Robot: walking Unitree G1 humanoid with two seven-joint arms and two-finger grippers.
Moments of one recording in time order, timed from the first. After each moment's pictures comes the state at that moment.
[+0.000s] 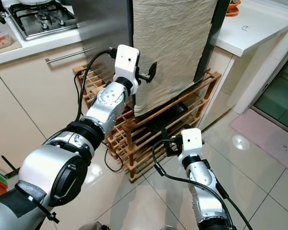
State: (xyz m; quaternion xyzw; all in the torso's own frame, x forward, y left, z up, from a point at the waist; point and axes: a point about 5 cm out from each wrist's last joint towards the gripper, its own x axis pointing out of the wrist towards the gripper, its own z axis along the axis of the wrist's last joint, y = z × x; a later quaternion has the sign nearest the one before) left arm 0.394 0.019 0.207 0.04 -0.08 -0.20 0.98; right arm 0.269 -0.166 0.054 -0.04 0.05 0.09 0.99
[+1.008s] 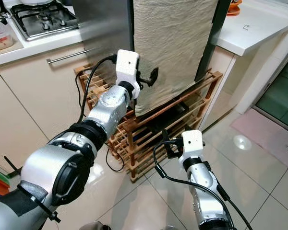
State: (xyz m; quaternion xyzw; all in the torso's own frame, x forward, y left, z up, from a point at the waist) left arm 0.393 0.010 0.199 -0.08 -0.01 -0.23 0.97; right arm 0.267 -0.168 0.053 -0.04 0.05 0.09 0.99
